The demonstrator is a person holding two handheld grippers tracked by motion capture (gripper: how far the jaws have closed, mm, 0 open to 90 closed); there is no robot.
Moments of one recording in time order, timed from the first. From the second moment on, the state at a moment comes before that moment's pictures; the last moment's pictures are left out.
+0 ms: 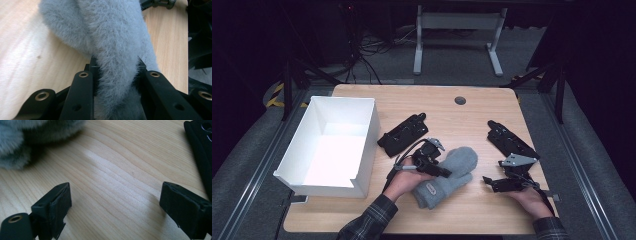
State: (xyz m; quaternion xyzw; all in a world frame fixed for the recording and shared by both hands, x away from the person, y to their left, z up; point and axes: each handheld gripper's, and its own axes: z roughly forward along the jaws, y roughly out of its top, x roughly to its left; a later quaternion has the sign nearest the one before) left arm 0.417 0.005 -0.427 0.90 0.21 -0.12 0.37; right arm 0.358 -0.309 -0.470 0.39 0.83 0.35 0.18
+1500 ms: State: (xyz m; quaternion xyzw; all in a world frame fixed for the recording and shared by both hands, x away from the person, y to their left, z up) left arm 0.420 0.096 -0.255 0.87 0.28 0.03 0.41; right arm 0.358 -0.309 -0.470 0.39 0.83 0.35 0.18
